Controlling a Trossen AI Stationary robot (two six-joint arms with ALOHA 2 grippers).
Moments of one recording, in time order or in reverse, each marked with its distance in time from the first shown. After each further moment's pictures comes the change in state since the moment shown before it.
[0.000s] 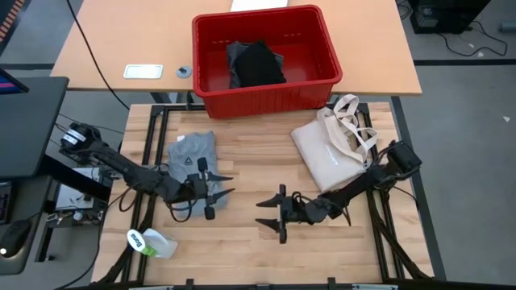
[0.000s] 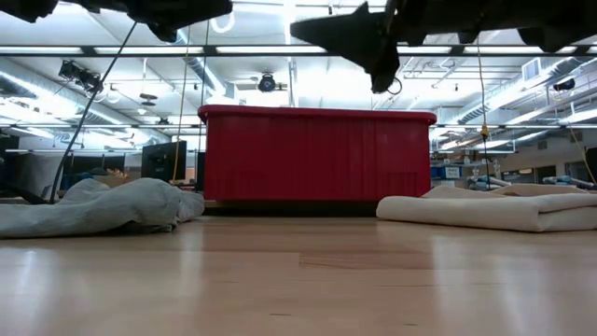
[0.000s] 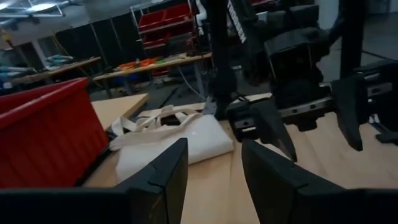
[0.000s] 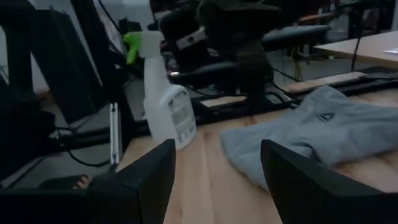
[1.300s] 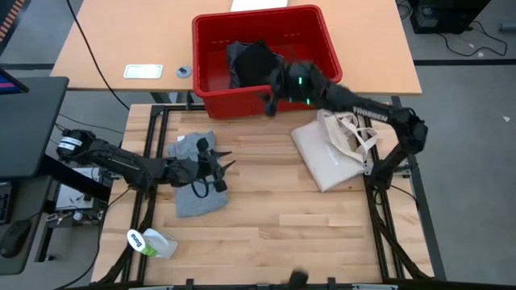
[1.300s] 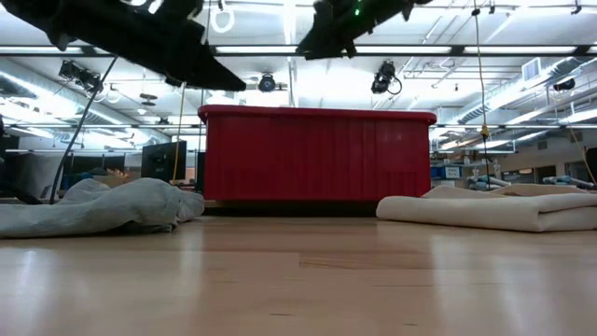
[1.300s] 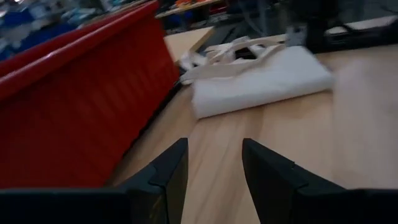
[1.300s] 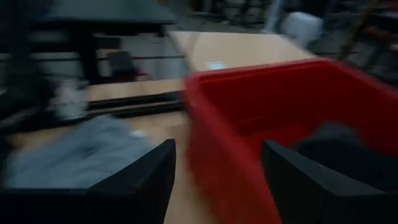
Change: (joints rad) left arm 0.283 0.001 0.000 -0.251 -0.005 -0.065; right arm -0.917 -0.174 0.747 -1.193 -0.501 -0.381
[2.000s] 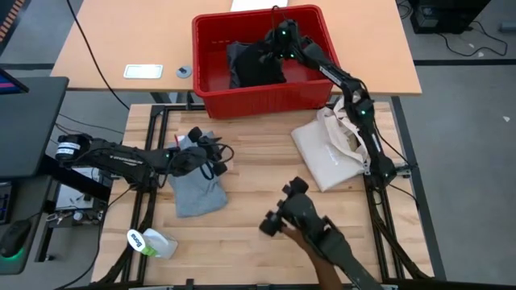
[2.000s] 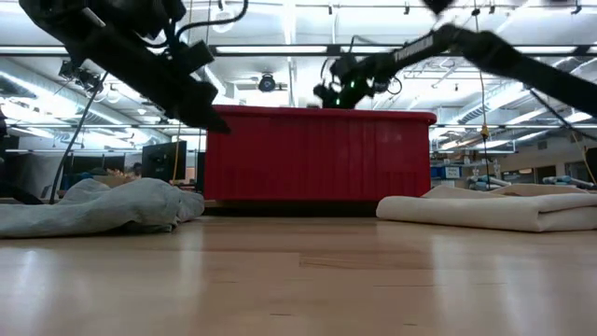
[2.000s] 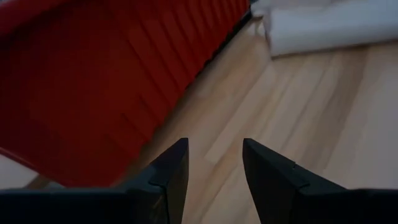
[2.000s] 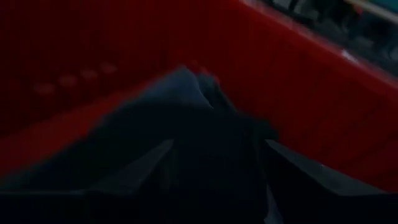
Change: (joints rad) left arm 0.211 -0.002 0.000 -0.230 -0.032 -0.116; right arm -0.424 0.718 0.813 -0.242 -0.106 -0.117
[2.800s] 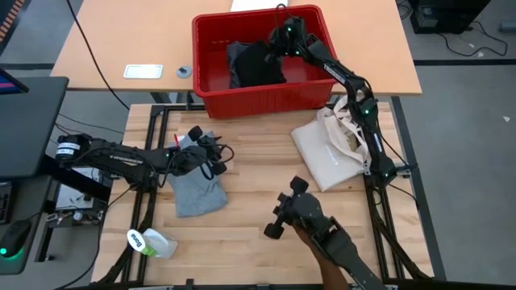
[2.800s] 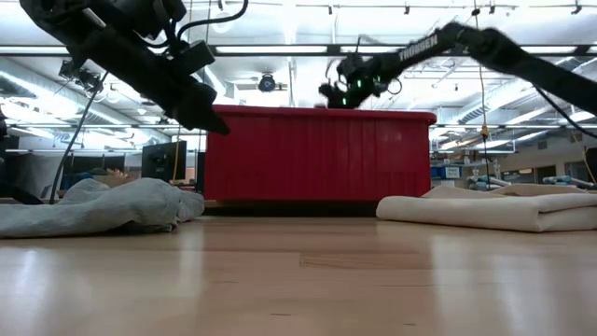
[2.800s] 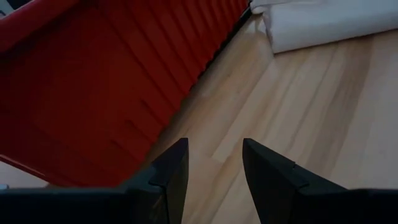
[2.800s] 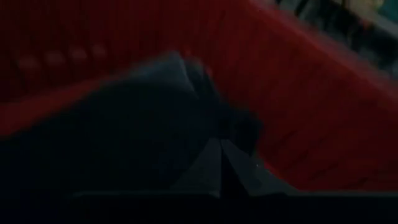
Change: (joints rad) left arm 0.014 0.000 0.000 0.006 0.002 0.067; right arm -0.032 -0.025 -0.038 0.030 -0.071 -0.111
